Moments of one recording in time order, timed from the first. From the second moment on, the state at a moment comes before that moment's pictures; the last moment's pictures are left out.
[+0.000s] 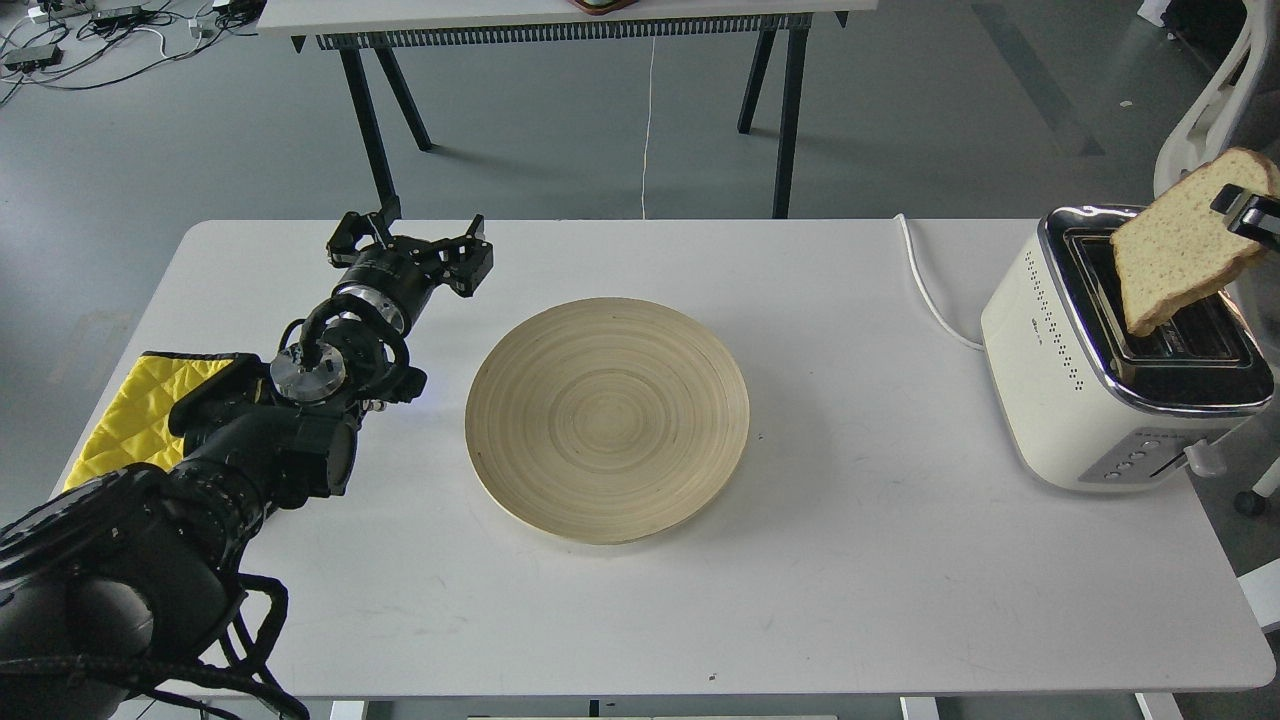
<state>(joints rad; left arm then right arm) -0.88 -0.01 -0.63 -0.16 -1.03 -0.49 0.15 2.05 -0.87 -1.53 1.50 -0.30 -0.46 0.41</state>
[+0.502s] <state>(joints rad) -0.88 -0.01 -0.63 -0.16 -1.03 -0.49 0.15 2.04 -0.87 -1.51 1.51 -0.31 -0.46 0.41</state>
